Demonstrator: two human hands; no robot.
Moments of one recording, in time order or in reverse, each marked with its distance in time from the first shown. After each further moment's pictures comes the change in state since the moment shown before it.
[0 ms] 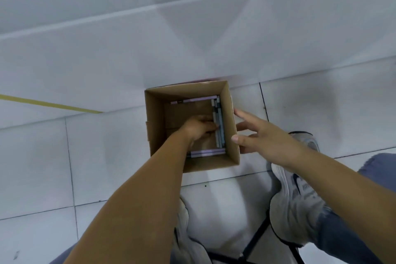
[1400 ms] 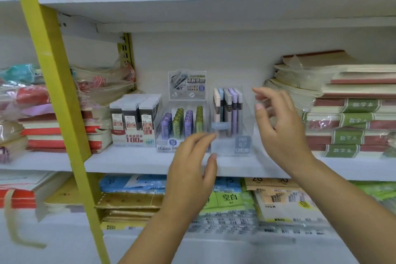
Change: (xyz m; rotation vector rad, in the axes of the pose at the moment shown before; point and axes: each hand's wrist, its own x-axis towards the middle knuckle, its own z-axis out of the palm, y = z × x) left_hand -0.404 0.261 0.023 0.639 1.180 1.620; right_hand -0.232 -0.398 -0.063 -0.500 1.004 -1.581
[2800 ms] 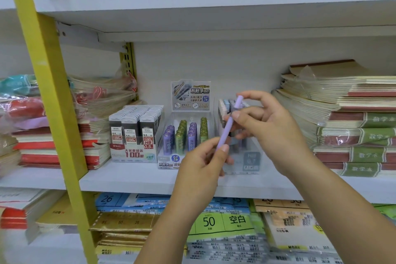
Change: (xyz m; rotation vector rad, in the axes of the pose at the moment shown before) left_hand 0.040 0.010 -0.001 -0.649 -0.096 -0.355; right_hand 0.029 -0.030 0.020 0.675 -0.191 0.304
